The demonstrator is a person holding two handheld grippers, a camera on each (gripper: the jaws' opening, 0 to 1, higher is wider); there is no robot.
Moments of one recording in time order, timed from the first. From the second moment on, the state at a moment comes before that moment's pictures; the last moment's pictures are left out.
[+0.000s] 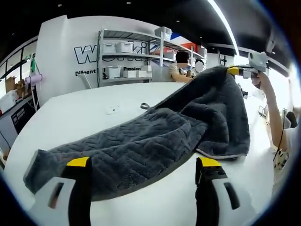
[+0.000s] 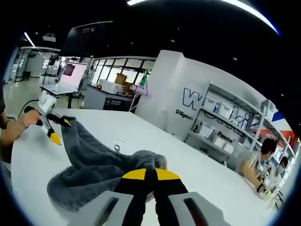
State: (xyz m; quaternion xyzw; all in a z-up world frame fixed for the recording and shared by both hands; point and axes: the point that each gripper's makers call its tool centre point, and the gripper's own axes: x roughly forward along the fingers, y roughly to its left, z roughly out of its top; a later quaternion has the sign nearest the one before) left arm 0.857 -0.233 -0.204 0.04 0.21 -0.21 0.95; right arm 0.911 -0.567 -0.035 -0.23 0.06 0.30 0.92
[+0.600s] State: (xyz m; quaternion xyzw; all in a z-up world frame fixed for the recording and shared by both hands) left arm 0.853 -0.240 -0.199 0.04 0.21 -0.22 0.95; right arm 0.916 -0.544 0.078 -0.30 -0.02 0.26 0.92
